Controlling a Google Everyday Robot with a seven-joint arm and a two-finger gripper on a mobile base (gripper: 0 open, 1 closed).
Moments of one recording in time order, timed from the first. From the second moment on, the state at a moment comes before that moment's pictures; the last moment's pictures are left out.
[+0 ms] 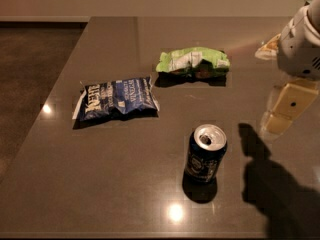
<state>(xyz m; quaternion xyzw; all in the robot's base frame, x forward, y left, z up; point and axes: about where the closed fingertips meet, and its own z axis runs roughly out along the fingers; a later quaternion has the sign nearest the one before) 0.430 -0.202 0.967 -0.62 0.77 -0.01 0.16</state>
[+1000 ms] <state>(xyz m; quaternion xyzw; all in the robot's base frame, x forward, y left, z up) 0.400 -0.165 0.936 -0.64 0.75 0.05 0.17</state>
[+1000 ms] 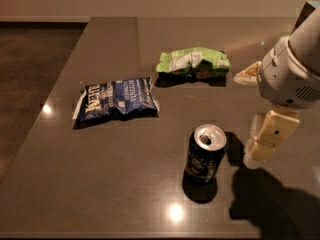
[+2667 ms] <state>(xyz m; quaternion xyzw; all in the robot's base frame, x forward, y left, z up) 0.360 -0.096 0.919 -0.67 0.69 0.19 0.19</state>
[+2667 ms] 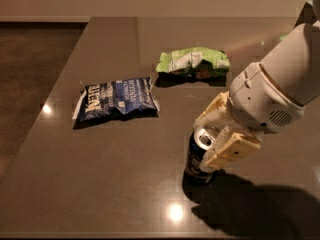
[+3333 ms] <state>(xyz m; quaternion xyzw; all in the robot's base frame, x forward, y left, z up) 0.398 -0.106 0.946 -0.65 0.71 0.17 0.21</state>
